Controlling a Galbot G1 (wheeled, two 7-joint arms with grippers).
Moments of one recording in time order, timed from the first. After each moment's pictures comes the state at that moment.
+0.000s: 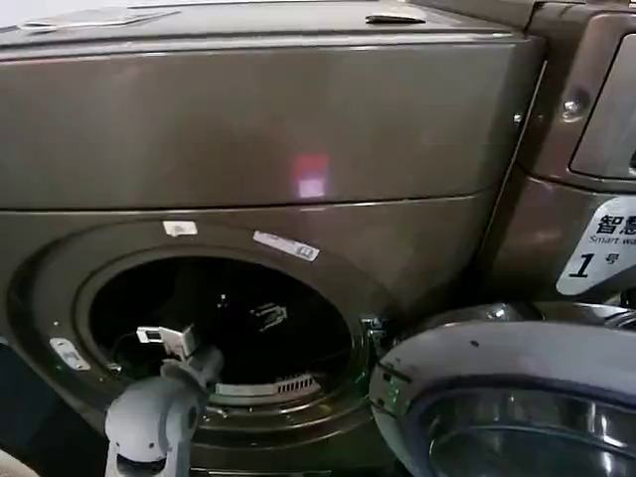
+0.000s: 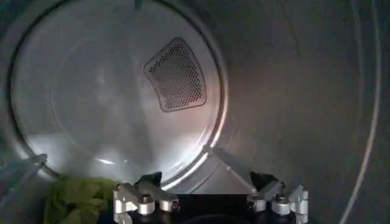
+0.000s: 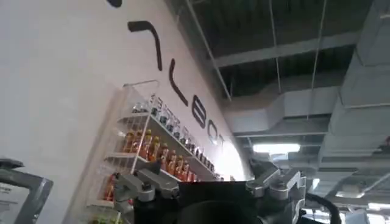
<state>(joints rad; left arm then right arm) 1.12 -1.54 -0.57 -2.20 -0.04 0.74 0.36 -1.91 0.98 2.62 1.98 0.89 -0.42 -0.04</state>
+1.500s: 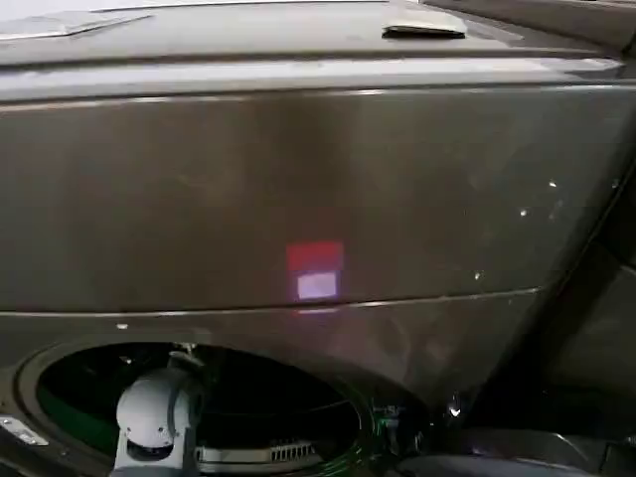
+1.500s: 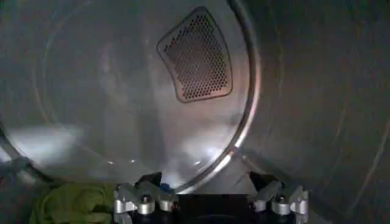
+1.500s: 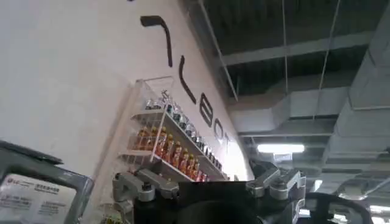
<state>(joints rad) 1.07 -1.53 -0.58 -2.10 -0.05 0.74 0.34 -1.92 0.99 2.63 1.99 0.88 -0.42 -0.04</state>
